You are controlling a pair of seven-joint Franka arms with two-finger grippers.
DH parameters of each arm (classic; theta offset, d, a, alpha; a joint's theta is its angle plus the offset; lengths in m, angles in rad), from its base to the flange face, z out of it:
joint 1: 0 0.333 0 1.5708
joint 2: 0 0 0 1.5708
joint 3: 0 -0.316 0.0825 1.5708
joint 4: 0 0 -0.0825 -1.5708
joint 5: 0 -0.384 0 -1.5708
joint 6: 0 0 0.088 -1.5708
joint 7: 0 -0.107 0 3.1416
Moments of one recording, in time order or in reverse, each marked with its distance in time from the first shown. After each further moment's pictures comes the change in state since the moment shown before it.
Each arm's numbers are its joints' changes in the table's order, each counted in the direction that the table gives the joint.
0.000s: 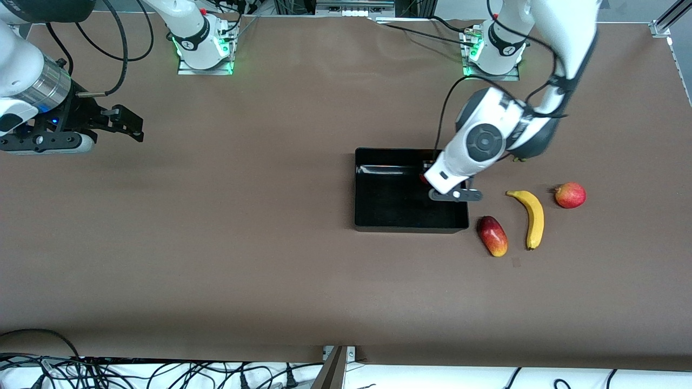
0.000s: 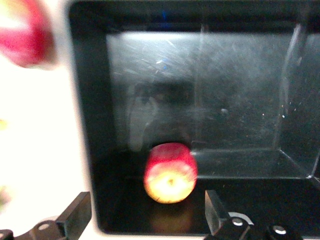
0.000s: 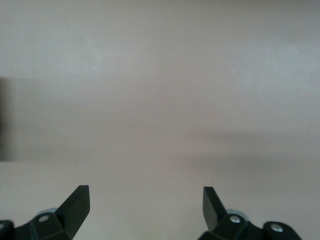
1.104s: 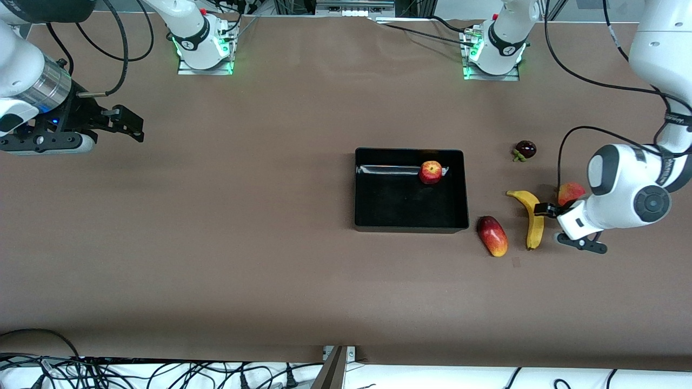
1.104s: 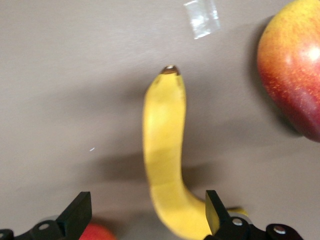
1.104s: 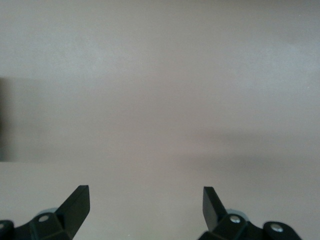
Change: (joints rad) left arm 0.475 -0.234 -0.022 -0.020 -0.184 0.278 -0.678; right arm 0.000 -0.001 -0.001 -0.001 0.000 0.000 0.000
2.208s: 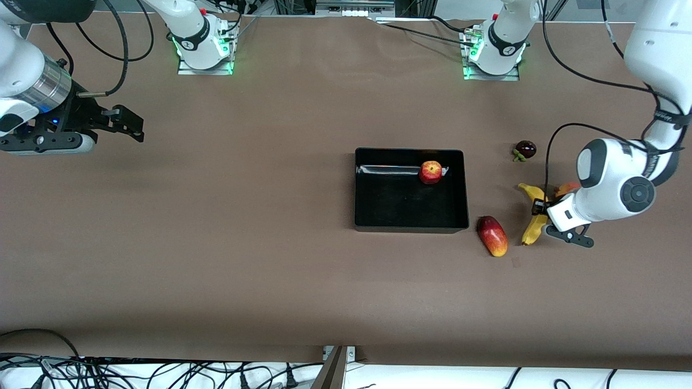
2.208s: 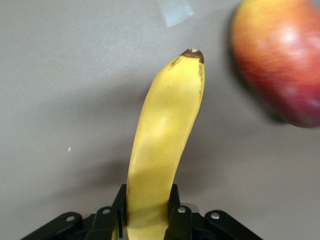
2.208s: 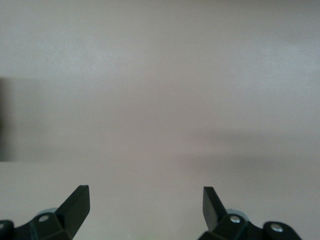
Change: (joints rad) left arm 0.033 0.050 0.060 0.012 0.000 -0.076 -0.032; right arm 0.000 0.000 0.000 0.000 0.000 0.000 0.000
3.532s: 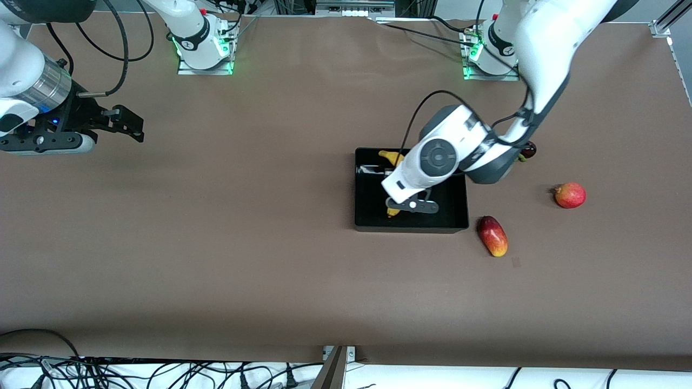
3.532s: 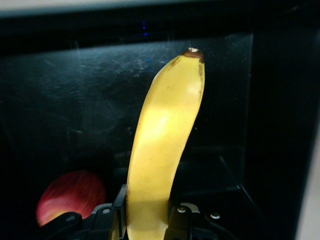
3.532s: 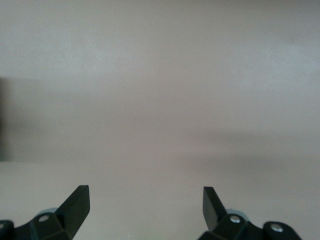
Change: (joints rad) left arm -0.455 -0.156 0.270 -0.186 -0.043 -0.124 0.883; right arm 0.000 -0.001 0.000 -0.001 0.001 0.000 0.000
